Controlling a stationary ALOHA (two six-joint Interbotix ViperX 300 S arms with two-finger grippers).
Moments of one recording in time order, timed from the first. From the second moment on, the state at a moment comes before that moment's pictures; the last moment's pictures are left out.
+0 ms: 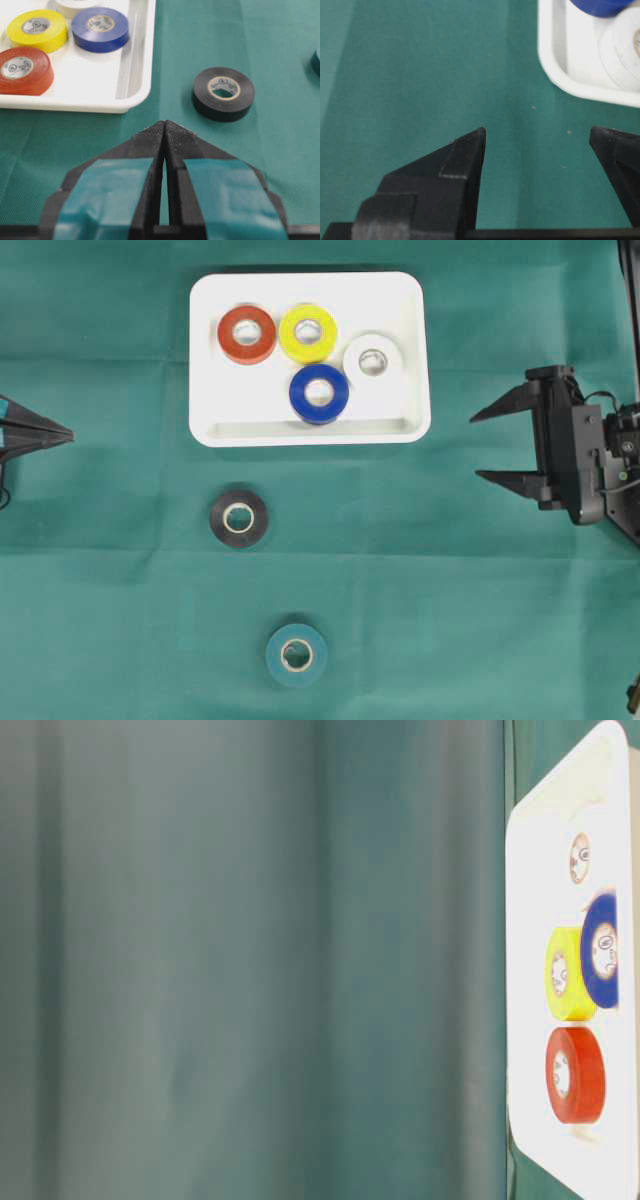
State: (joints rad) left arm 0.05 -1.37 1.48 -0.02 0.12 -0.01; right arm -0.15 -0.56 1.31 -0.70 -0.15 0.50
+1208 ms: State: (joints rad) left arm 0.05 -1.37 1.48 -0.02 0.12 -0.01; right arm 0.27 -0.48 1.28 -0.70 -0.16 0.50
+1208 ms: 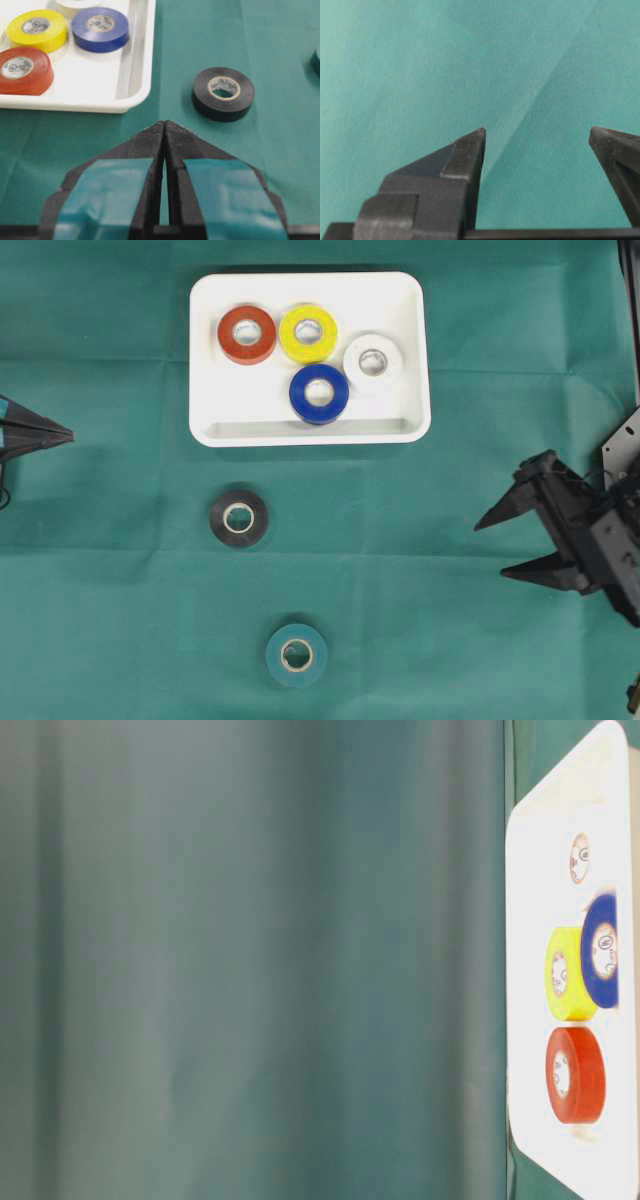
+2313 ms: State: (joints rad) left arm 0.05 -1.37 1.48 -0.02 0.12 -0.01; right arm 0.36 0.19 0.65 -0.71 -0.21 0.49
